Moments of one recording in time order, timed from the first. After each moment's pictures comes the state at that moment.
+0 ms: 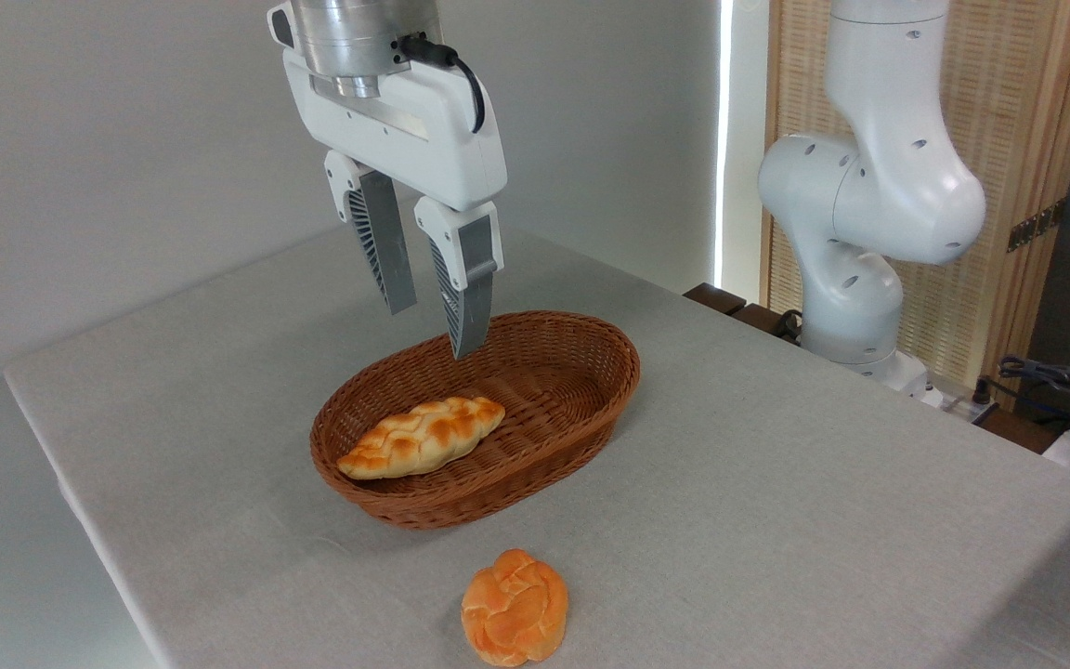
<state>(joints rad) 0.00 -0.04 -0.02 -1.63 -0.05 1.59 0.74</state>
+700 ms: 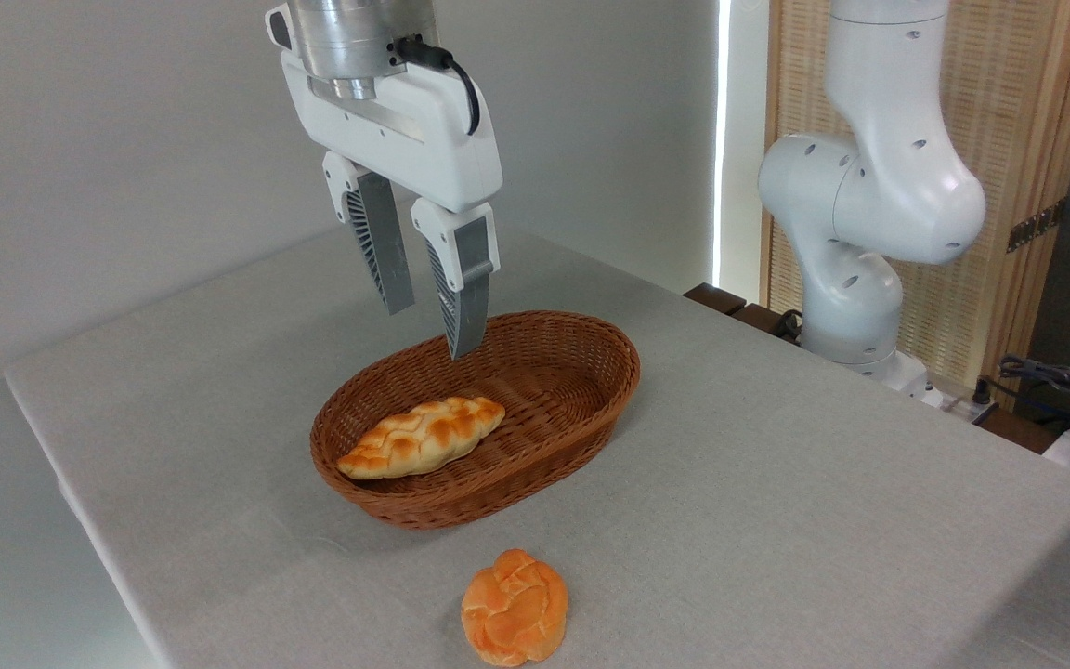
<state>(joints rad) -0.01 -0.03 -0.02 -1.63 -0.05 1.59 0.74</state>
